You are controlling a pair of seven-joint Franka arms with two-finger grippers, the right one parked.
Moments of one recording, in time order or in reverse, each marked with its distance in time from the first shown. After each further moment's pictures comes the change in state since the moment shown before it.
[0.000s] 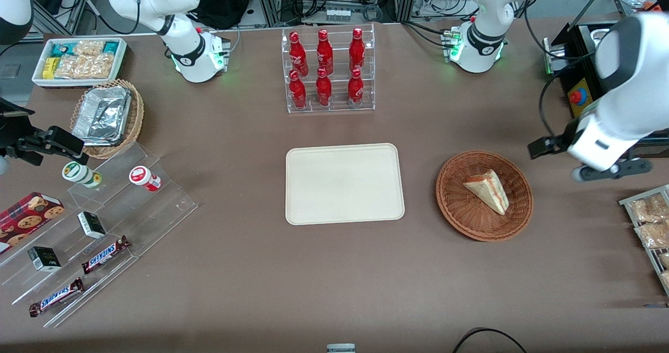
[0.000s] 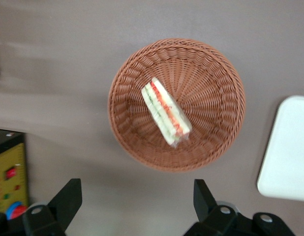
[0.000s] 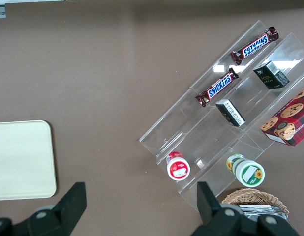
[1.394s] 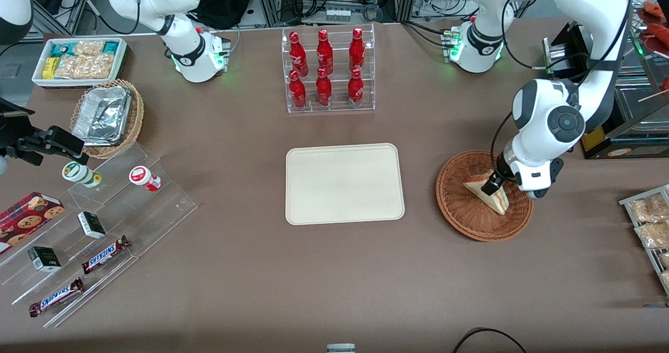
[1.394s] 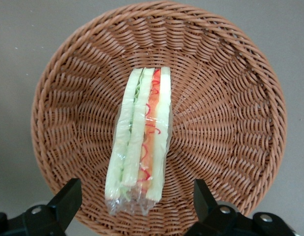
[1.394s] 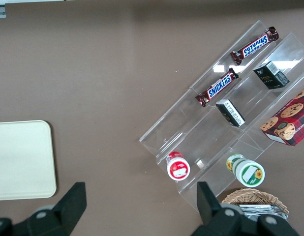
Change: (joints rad) arm 0.000 0.127 -0.063 -0.369 -0.002 0.574 -0.785
